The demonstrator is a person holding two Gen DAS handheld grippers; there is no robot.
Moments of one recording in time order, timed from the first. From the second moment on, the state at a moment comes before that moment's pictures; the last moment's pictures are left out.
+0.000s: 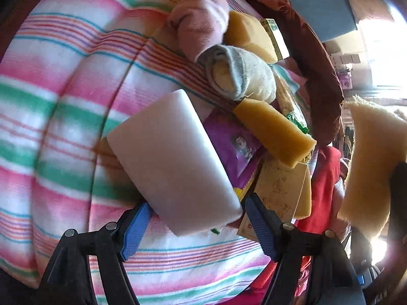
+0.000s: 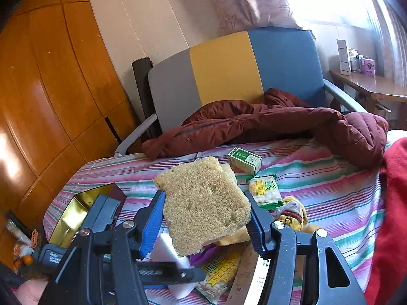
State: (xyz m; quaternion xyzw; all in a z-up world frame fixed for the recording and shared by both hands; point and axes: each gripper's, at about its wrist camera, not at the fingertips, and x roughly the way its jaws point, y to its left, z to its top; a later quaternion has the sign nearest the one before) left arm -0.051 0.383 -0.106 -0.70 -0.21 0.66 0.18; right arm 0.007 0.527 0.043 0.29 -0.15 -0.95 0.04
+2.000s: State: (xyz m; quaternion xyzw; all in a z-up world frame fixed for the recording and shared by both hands) left arm -0.042 0.019 -0.033 -0.49 0.04 0.86 0.10; right arm -0.039 0.264 0.028 0.41 -0.11 -0.87 0.23
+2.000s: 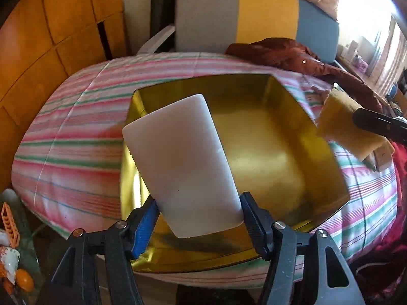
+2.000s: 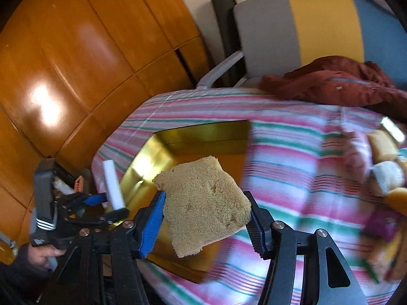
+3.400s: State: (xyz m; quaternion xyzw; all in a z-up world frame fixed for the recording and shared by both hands) left arm -0.025 -0.011 -0.008 -0.44 -0.07 0.89 0.12; right arm -0.023 0.222 -0.005 0.42 -0.20 -0.86 0.19
